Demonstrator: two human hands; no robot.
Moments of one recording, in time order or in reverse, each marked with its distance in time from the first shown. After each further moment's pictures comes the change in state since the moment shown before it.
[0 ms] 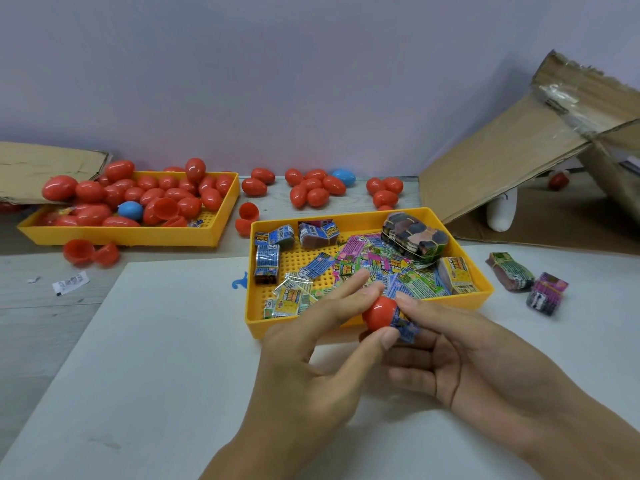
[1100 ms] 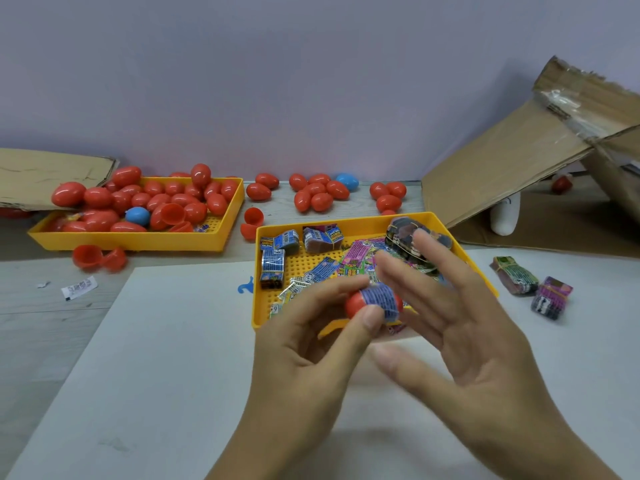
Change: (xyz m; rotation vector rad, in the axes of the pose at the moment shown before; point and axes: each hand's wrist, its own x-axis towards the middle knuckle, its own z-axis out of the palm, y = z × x) left_hand 0.006 0.011 -0.005 -0.256 0.111 -0.193; right_hand -0.004 0.024 0.008 -0.657 0.031 -0.880
